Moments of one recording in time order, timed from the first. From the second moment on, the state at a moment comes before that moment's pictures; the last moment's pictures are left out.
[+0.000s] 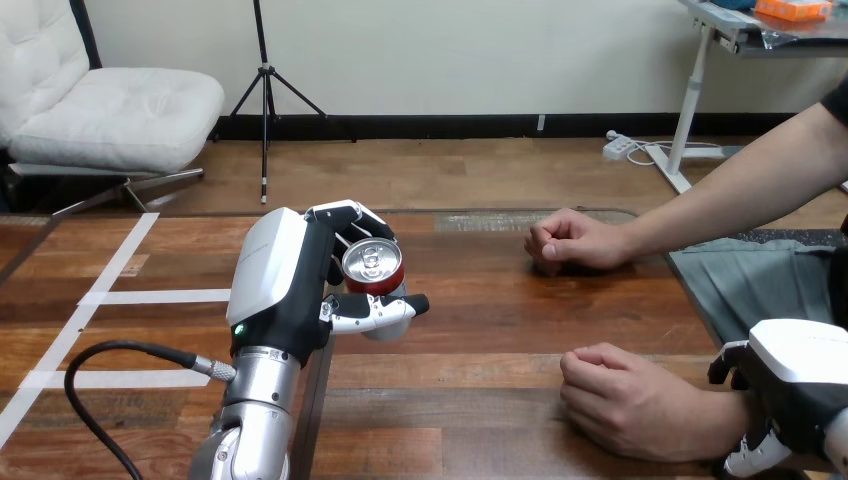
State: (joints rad) left arm -0.16 0.22 -0.22 0.24 0.57 -0.22 0.32; right arm 0.15 -0.64 0.00 -0.18 -0.98 0.21 0.45
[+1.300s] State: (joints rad) left arm -0.16 0.22 -0.22 0.24 0.57 -0.22 0.32; right arm 0.14 -0.65 0.00 -0.11 -0.87 0.14 0.33
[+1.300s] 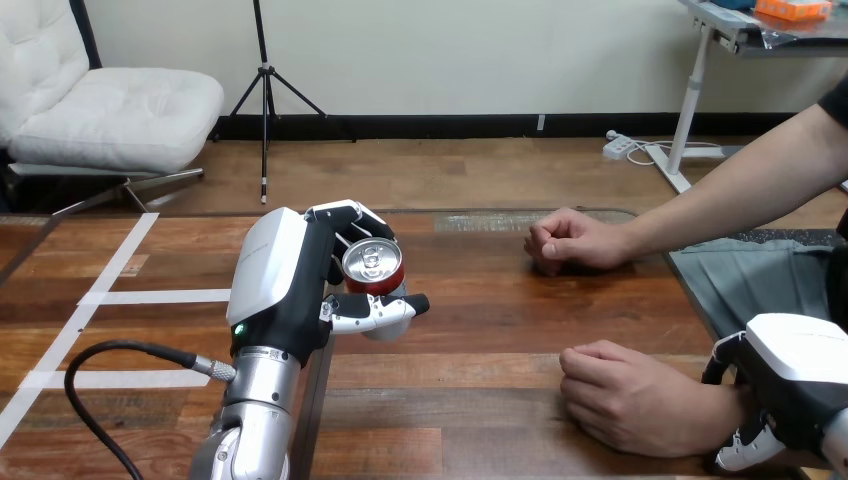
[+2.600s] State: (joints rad) left arm -0.16 0.22 -0.22 0.24 0.57 -0.22 0.32; right arm 0.14 -0.67 0.00 -0.09 -0.84 0.11 0.31
